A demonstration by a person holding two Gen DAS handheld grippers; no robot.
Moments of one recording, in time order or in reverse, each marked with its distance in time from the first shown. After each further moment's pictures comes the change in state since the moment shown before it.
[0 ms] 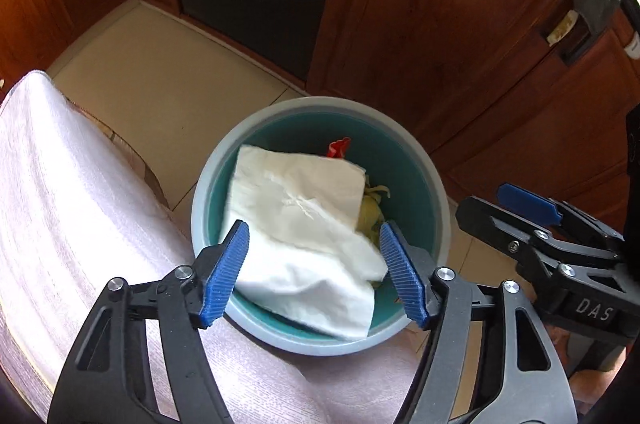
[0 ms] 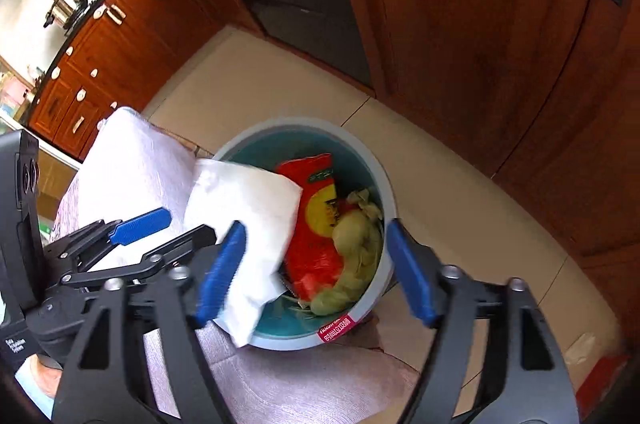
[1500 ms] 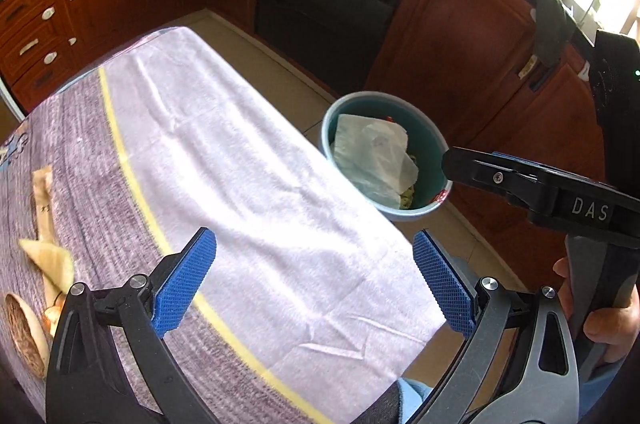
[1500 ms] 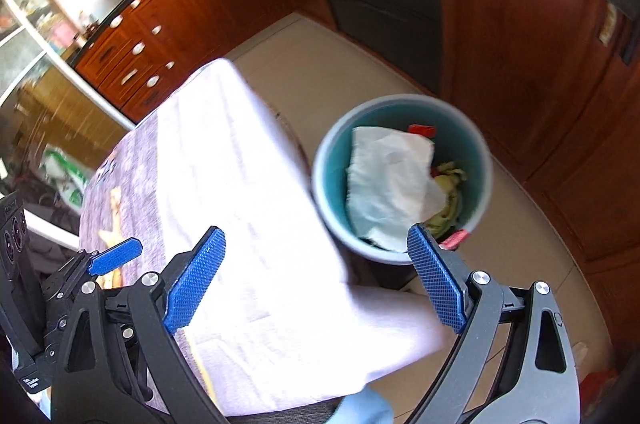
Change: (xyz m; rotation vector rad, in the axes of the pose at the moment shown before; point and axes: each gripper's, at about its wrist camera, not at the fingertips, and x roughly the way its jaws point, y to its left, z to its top) left arm -0.173 0.072 -0.155 -0.172 -0.179 0.077; right arm -0.082 0.135 -0.072 -0.206 0.015 0.087
